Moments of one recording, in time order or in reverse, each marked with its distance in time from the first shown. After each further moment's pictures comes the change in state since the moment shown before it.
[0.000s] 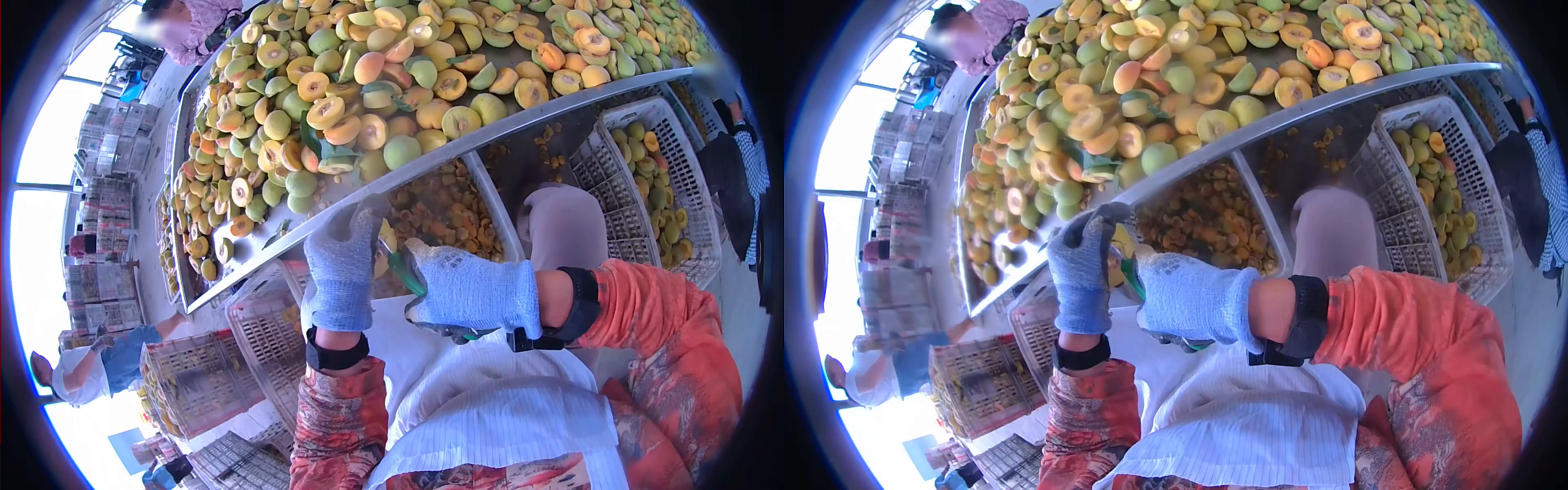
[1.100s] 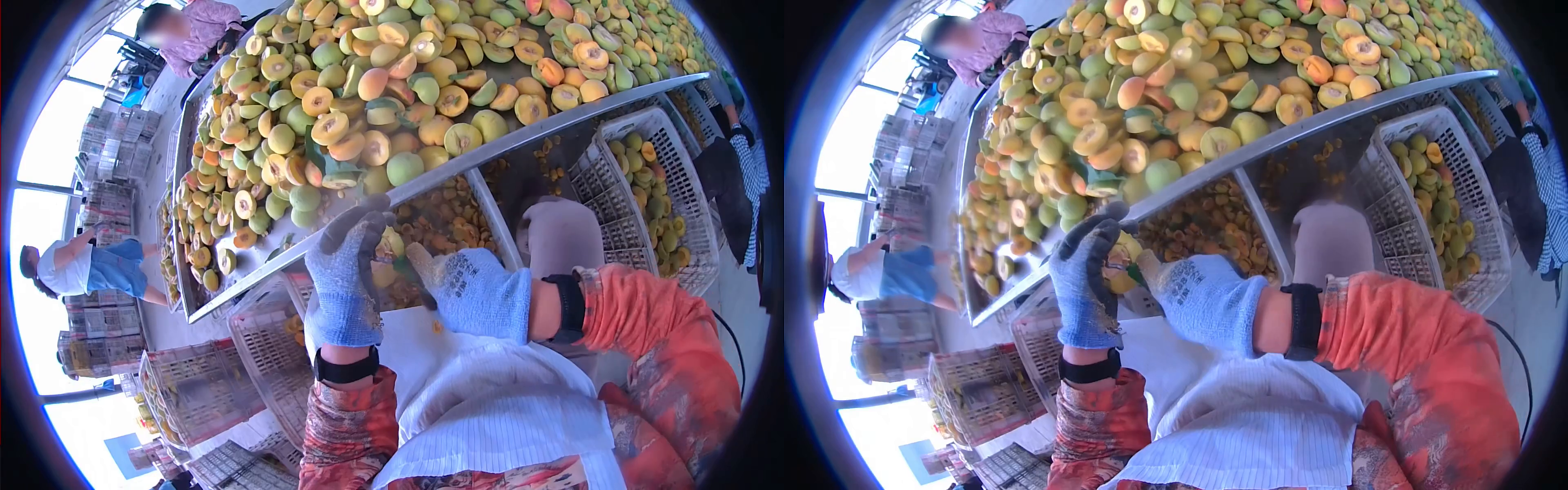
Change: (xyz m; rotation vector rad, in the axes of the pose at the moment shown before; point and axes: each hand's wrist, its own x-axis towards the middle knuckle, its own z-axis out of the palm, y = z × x) left_hand 0.005 -0.007 0.000 -0.682 -0.180 -0.104; right_hand 0.010 0.027 0.007 -0.766 0.221 -0.250
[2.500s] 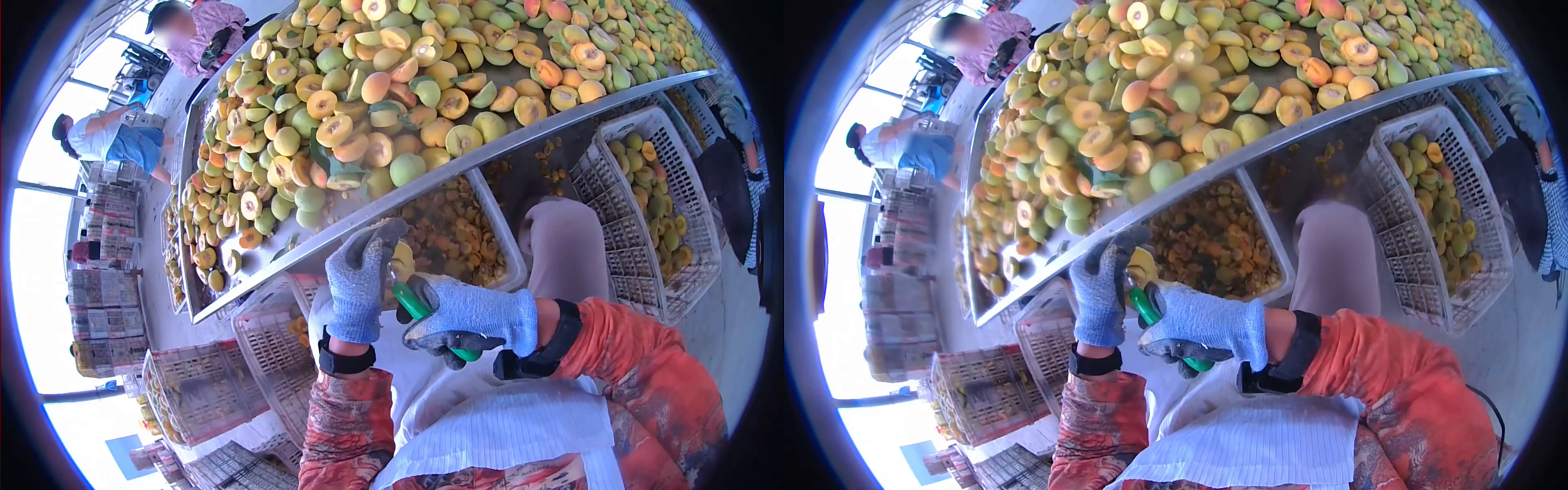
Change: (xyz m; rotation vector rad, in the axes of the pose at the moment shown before) left_hand -0.006 -0.017 -0.015 0.480 -0.019 0.140; right_hand -0.008 -0.014 -0.004 1.339 -0.324 0.330
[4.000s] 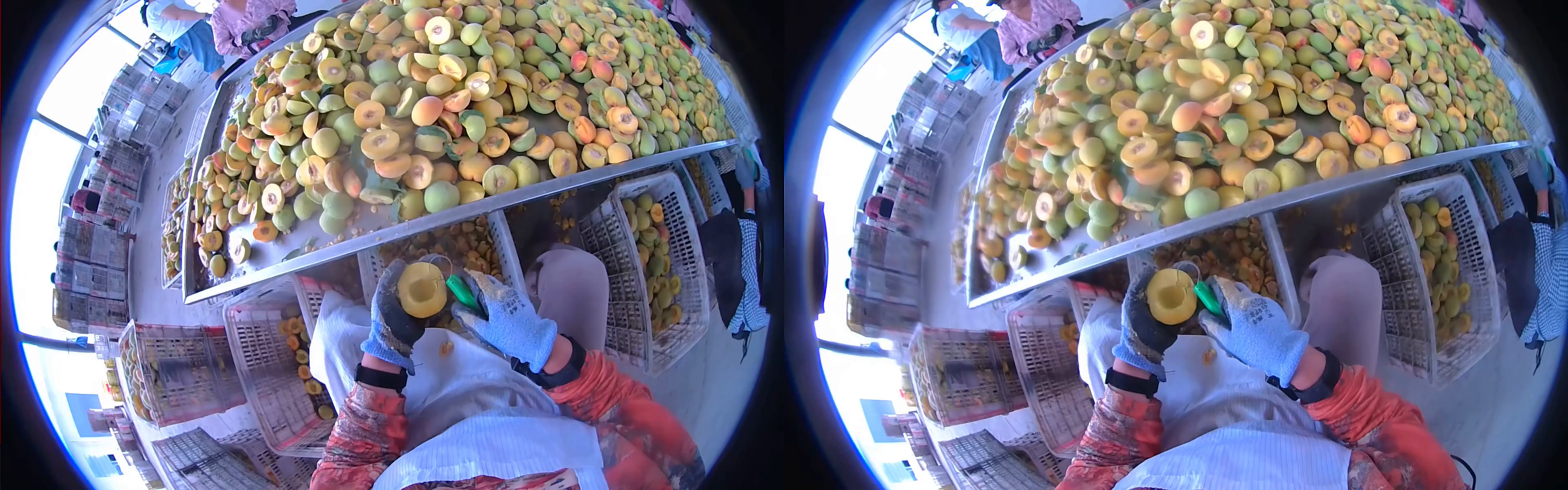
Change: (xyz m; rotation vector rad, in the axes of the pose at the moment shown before) left_hand -0.009 -0.078 0.007 -0.848 -0.127 -0.305; right_hand 0.015 0.045 -0.027 -1.033 0.694 -0.494
